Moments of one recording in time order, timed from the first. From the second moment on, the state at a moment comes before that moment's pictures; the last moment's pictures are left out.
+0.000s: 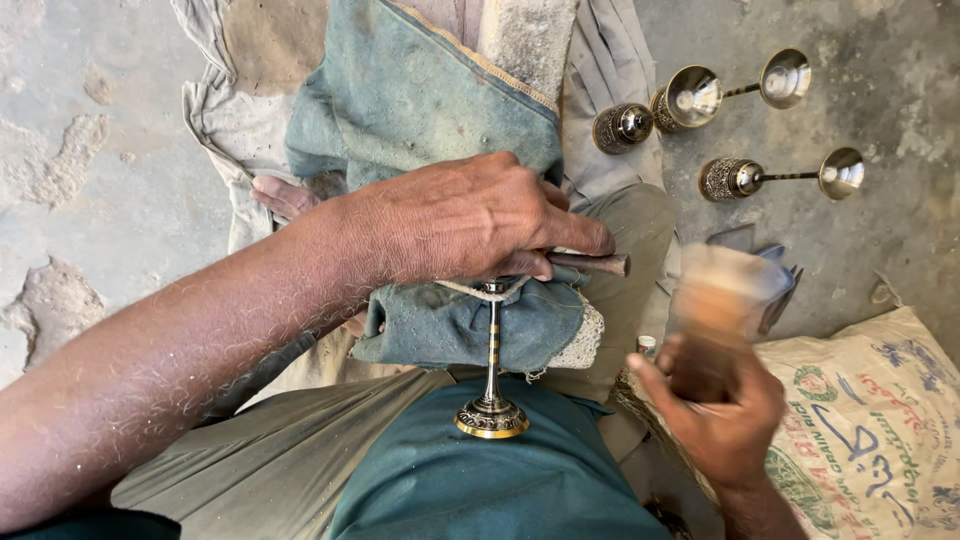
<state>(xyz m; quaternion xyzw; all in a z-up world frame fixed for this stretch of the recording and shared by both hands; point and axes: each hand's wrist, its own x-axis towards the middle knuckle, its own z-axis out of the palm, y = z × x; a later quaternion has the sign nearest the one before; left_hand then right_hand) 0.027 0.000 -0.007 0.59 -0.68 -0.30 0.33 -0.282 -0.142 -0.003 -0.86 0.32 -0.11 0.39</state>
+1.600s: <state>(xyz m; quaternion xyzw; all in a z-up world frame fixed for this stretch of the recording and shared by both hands) 0.025 -0.011 -0.006 0.57 -0.71 -0.29 0.29 -0.299 -0.150 -0.018 -0.93 0.28 -0.08 0.25</state>
